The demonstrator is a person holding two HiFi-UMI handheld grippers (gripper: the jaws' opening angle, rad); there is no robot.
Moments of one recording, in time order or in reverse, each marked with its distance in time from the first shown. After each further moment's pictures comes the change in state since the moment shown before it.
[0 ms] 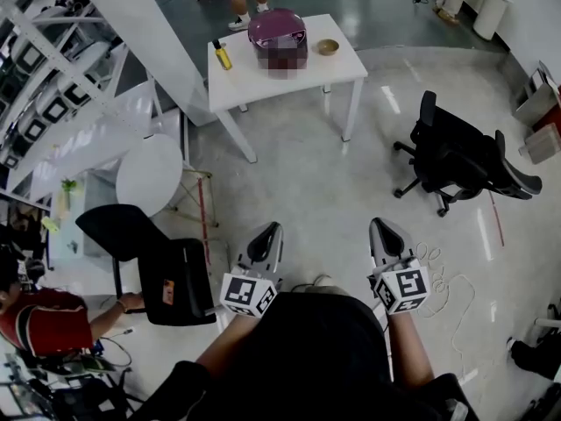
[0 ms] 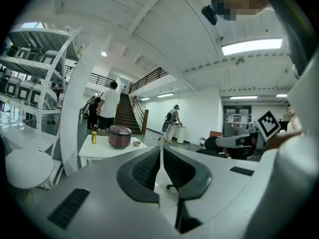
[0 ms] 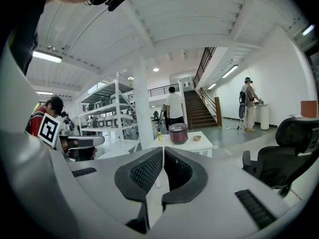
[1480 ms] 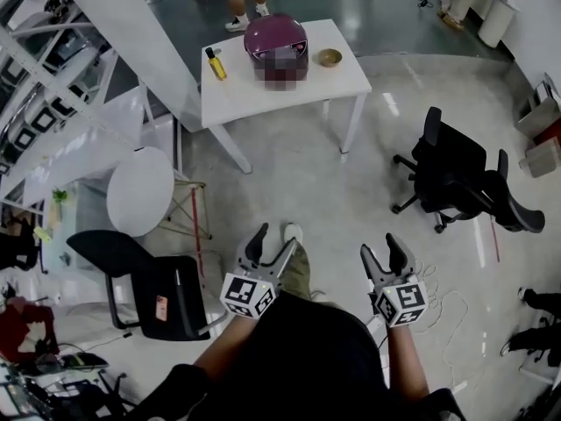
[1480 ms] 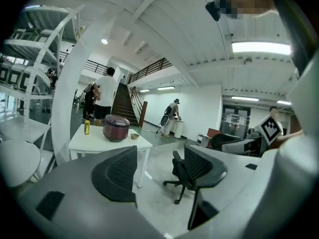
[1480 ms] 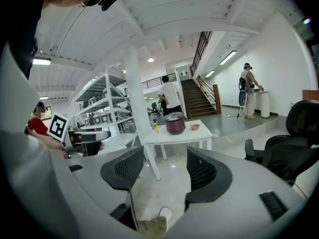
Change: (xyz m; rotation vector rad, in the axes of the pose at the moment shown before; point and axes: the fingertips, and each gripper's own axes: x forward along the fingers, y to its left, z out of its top) left arm 0.099 0.045 -0.023 -0.056 0.094 -0.045; right arm 0.071 -0.055 -0.034 0.071 0.122 -0.003
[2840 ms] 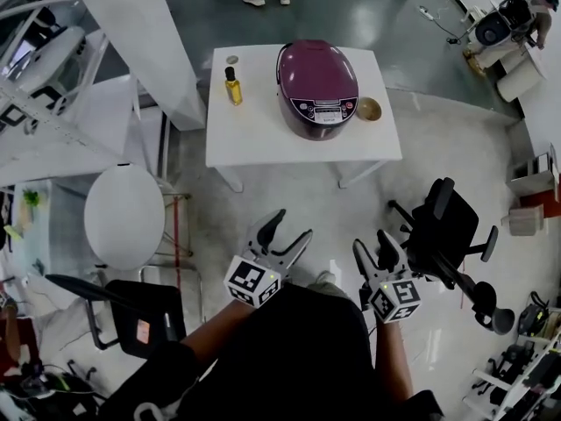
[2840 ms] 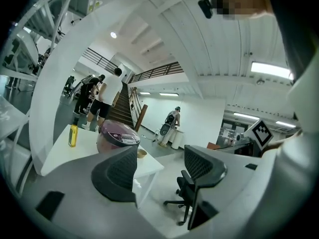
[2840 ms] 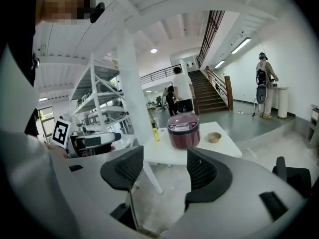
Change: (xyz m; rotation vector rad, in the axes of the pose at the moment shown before) left arm 0.204 0.224 0.111 -0.141 -0.070 -0.104; right arm 0.323 -0.001 0.134 -0.007 0.084 0.069
